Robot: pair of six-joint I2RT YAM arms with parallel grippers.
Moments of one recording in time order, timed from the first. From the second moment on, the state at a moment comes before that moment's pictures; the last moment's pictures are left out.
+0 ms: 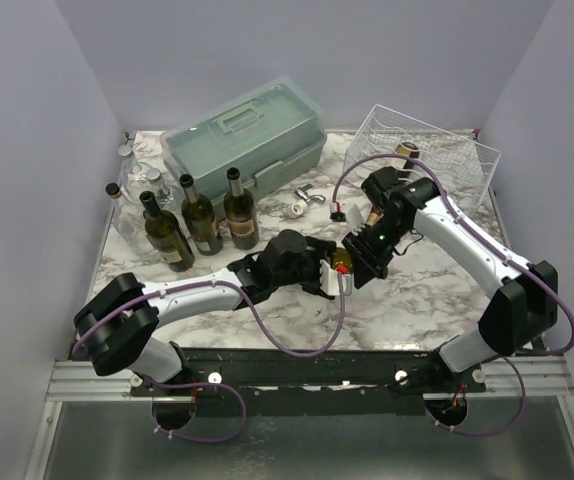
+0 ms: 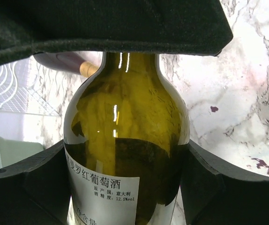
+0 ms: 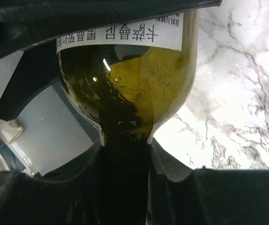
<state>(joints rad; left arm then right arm) -0.97 1.45 0.80 0.25 0.23 0.85 0.51 1.50 1.33 -1.24 -0.52 -0.32</state>
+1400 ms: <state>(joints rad) -0.96 0.85 0.39 0.28 0.10 0.31 0.17 1.52 1.44 -1.17 -1.12 -0.51</state>
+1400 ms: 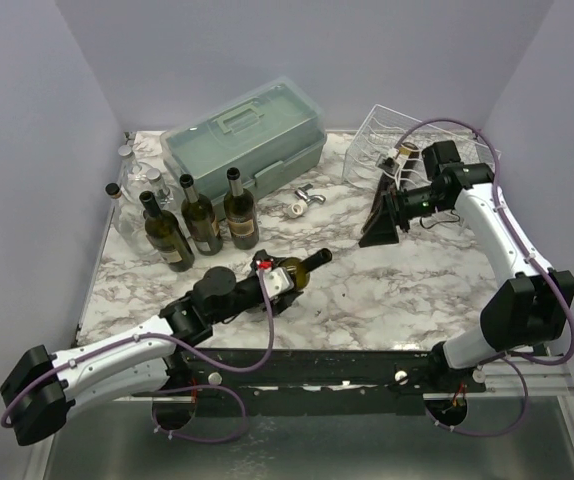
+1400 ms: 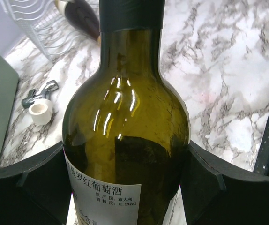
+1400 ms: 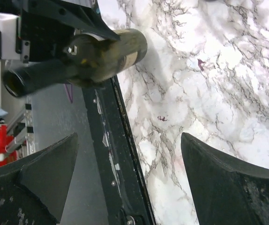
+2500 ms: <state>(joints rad) -0.68 0.71 0.01 0.97 -0.43 0.05 0.07 1.56 1.14 -1.02 -1.26 -0.65</state>
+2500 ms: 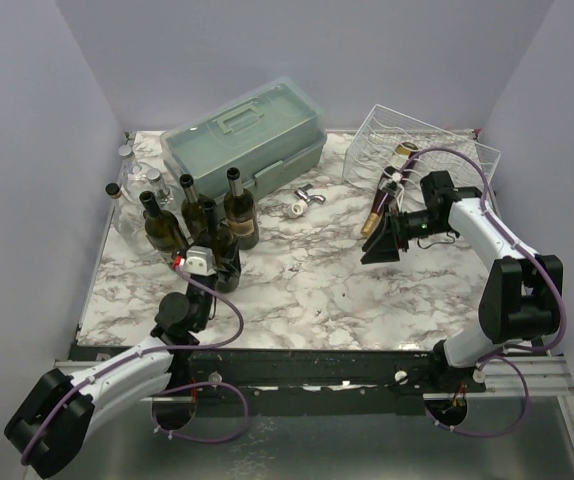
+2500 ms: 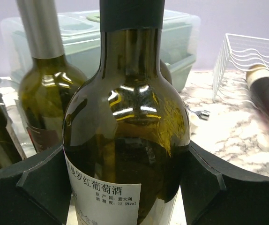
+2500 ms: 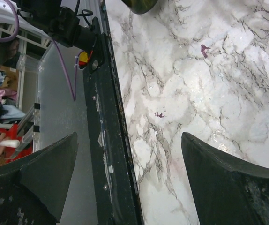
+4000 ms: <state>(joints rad) -0.61 1.21 0.01 1.45 -0.57 -0.07 0.05 1.55 1.14 -1.11 -1.30 -0.73</state>
